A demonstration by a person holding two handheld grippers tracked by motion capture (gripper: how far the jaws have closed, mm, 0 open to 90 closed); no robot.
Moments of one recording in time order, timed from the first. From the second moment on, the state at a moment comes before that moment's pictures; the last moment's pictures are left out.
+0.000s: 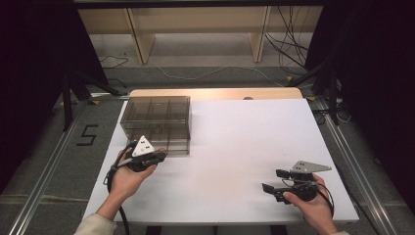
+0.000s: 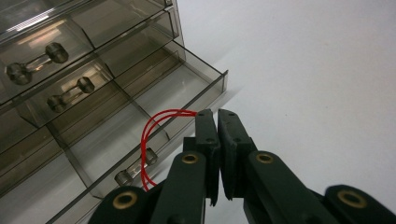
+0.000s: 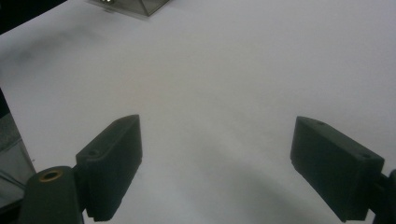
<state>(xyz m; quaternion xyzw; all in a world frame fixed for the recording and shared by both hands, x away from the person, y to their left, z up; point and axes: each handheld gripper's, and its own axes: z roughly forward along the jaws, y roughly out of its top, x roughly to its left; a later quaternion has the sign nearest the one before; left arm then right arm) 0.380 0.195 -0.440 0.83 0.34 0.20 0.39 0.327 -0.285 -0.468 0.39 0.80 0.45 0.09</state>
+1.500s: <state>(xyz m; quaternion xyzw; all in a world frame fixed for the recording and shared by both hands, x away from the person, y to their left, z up) 0.390 0.222 -0.437 0.81 0.37 0.23 0.38 0.327 -0.285 -0.467 0.40 0.79 0.45 0.09</state>
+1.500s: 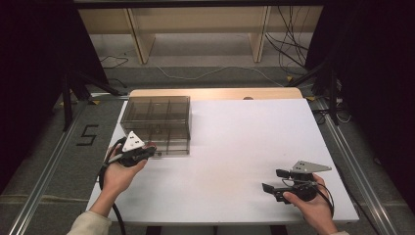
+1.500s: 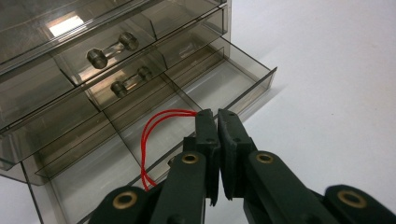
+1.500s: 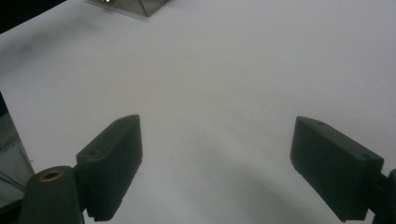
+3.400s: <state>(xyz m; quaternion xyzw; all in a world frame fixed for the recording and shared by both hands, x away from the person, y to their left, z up) 0.400 0.246 -0.439 0.80 0.41 0.25 0.37 0.327 -0.285 -0.467 0.40 0.79 0.45 0.10</state>
